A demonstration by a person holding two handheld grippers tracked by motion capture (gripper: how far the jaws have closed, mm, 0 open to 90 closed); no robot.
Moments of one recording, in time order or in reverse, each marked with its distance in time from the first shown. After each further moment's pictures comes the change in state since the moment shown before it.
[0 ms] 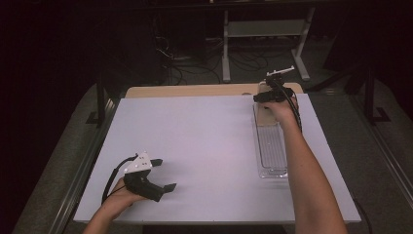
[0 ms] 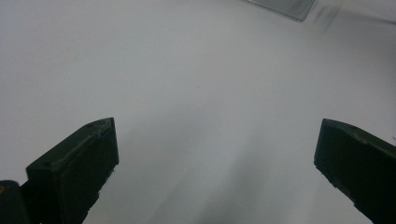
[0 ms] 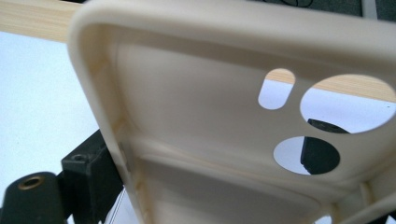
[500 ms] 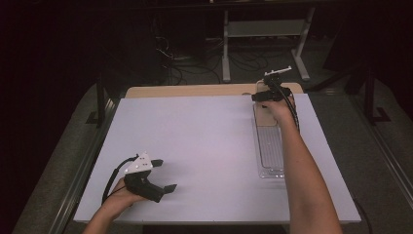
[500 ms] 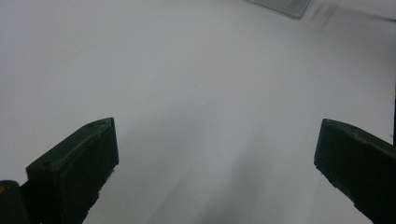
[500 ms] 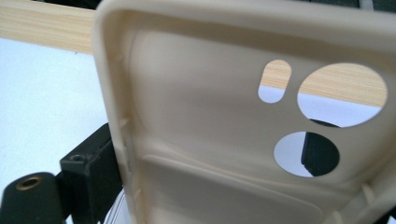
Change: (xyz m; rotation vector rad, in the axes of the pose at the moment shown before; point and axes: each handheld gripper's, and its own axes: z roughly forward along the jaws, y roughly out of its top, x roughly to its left) left arm -0.002 0.000 0.000 0.001 -0.009 -0.006; right arm 0.002 0.003 0.013 -0.008 -0.008 0.004
